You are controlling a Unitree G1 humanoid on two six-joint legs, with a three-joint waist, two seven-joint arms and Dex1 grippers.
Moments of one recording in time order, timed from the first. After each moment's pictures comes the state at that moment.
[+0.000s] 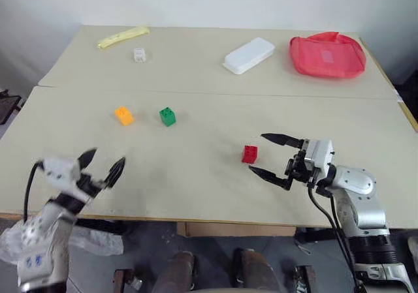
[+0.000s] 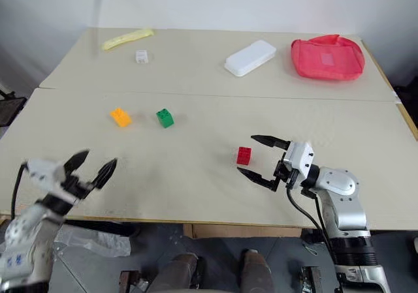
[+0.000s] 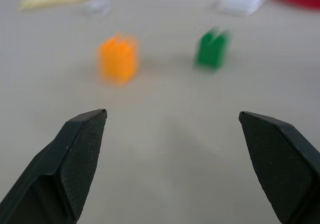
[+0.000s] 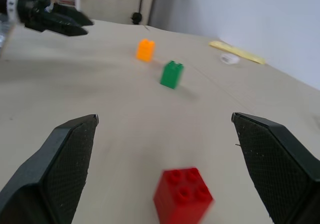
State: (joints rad) left arm -0.06 0.47 0.35 -0.15 -0.43 0.20 -0.51; right arm -0.23 -0.51 -0.09 -0.02 0.40 -0.14 1.09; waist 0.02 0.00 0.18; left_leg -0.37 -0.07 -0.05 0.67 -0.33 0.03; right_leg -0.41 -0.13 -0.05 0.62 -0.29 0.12
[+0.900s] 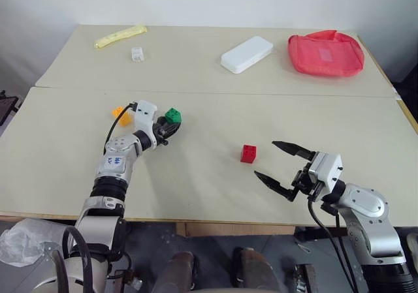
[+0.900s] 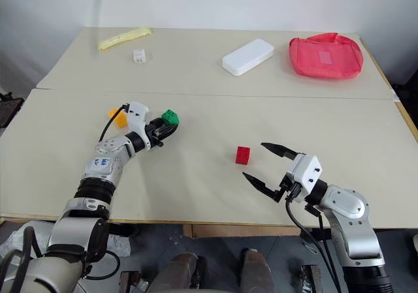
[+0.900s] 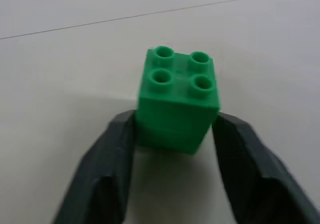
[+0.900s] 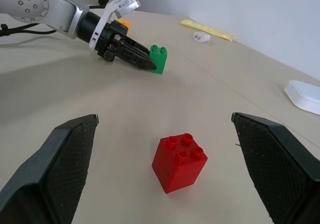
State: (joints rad) left arm -0.77 0.36 0.08 0.72 -0.20 0.13 -0.59; right arm -0.03 -0.54 -0.09 -0.23 0.37 -0.09 0.89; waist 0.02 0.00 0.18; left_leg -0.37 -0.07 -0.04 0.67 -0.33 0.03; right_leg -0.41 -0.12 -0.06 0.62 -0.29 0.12
